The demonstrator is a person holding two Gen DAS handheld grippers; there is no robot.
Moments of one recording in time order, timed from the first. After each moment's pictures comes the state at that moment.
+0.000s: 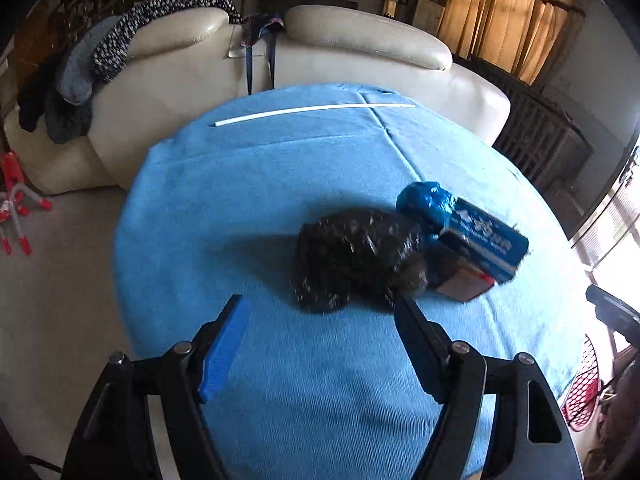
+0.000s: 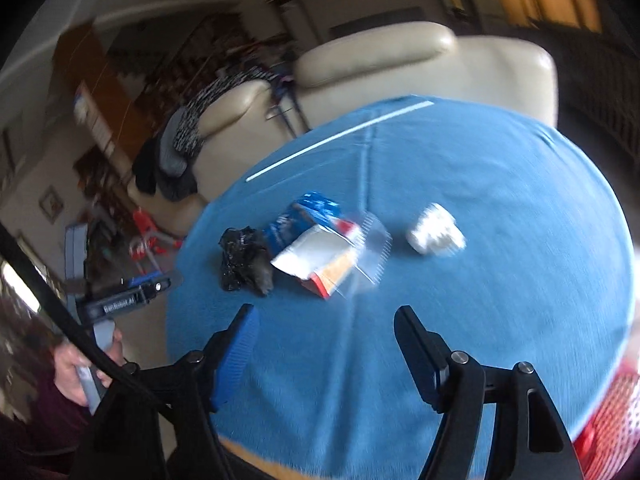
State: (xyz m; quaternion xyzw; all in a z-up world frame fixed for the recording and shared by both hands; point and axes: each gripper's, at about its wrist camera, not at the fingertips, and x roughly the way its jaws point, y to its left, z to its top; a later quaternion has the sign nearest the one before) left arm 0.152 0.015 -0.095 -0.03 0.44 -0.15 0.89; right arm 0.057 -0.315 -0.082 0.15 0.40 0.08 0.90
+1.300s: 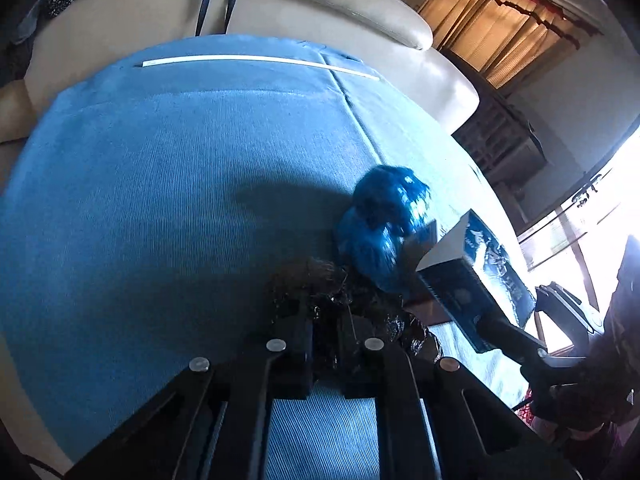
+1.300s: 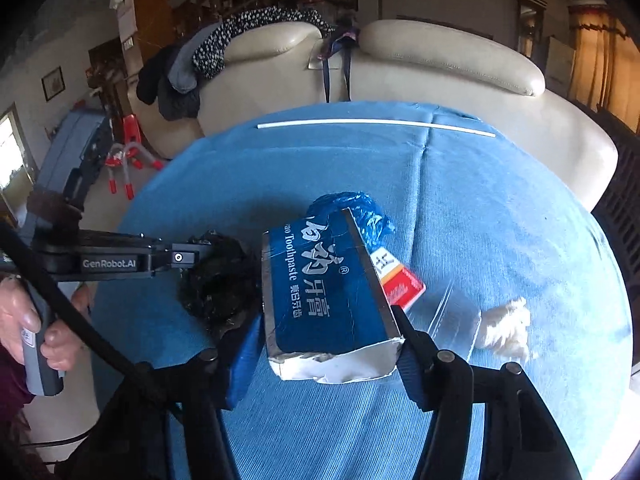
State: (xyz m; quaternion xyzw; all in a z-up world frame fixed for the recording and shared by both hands) left arm 0.205 -0.015 -0.140 -0.12 0.50 -0.25 0.82; right arm 0.156 -0.242 -0.119 -0.03 0.43 0.10 0.90
